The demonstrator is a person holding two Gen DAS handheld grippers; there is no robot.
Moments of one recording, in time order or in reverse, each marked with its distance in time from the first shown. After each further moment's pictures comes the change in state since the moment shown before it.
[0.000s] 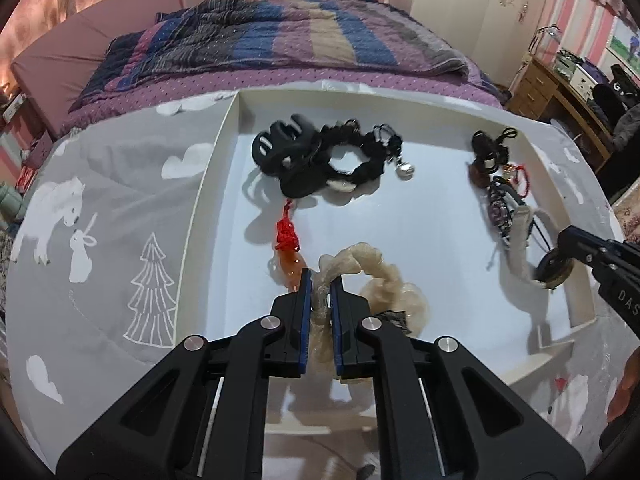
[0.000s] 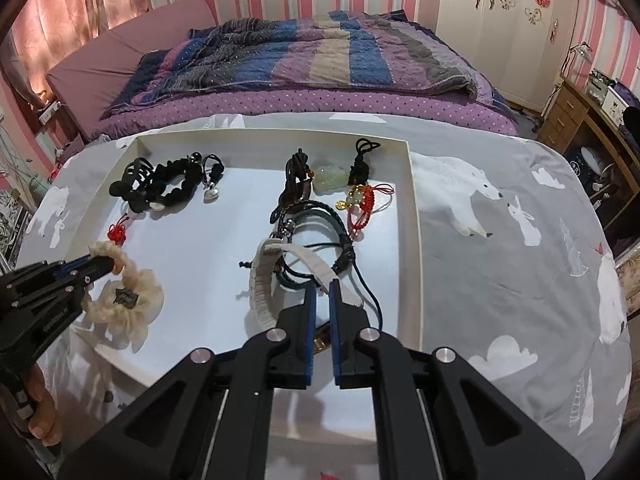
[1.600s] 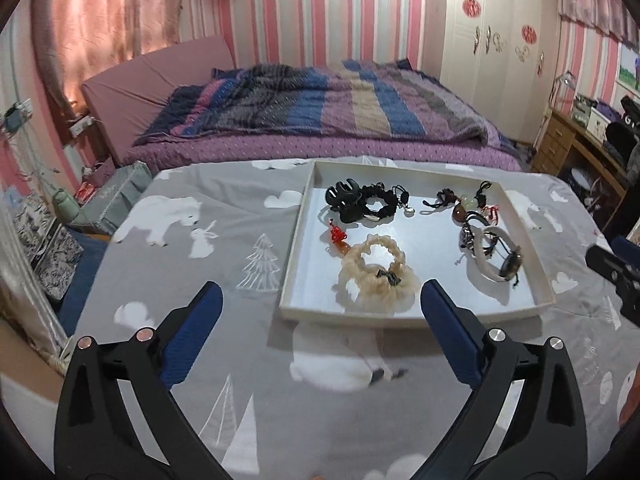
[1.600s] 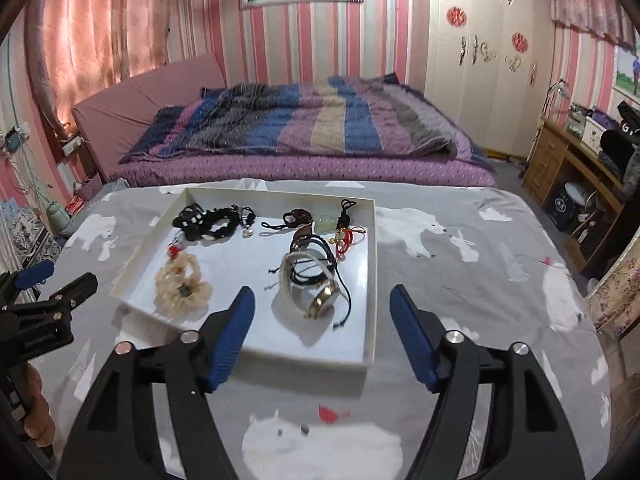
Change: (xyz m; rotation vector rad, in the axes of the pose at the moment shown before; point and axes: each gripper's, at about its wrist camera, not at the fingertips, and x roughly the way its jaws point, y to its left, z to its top) left arm -0.164 0.007 -0.074 -0.068 -0.279 0.147; right arm -0.136 -0.005 -0.055 0.002 -0.262 -0.003
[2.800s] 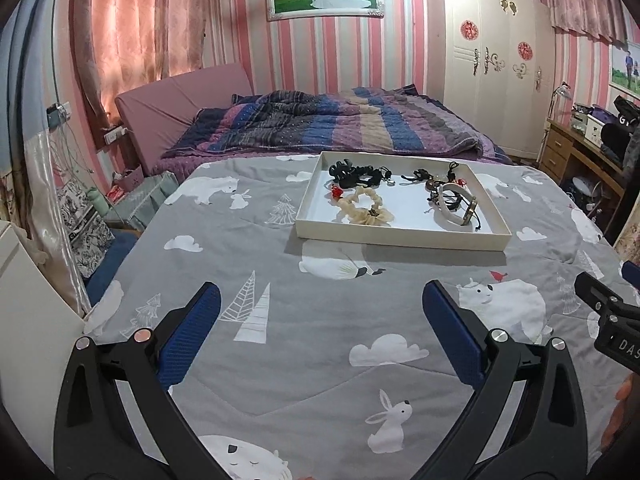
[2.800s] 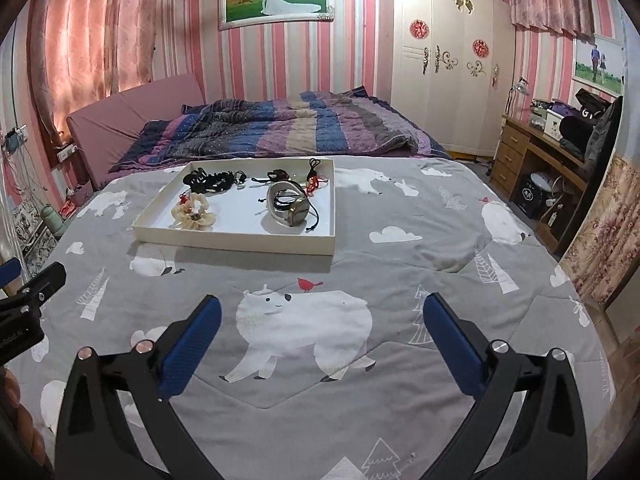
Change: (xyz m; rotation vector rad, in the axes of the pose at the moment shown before) left arm -0.120 -0.018 -0.108 0.012 -0.111 0.062; right arm -0.109 -0.009 -0.122 0.049 -0.074 -0.088
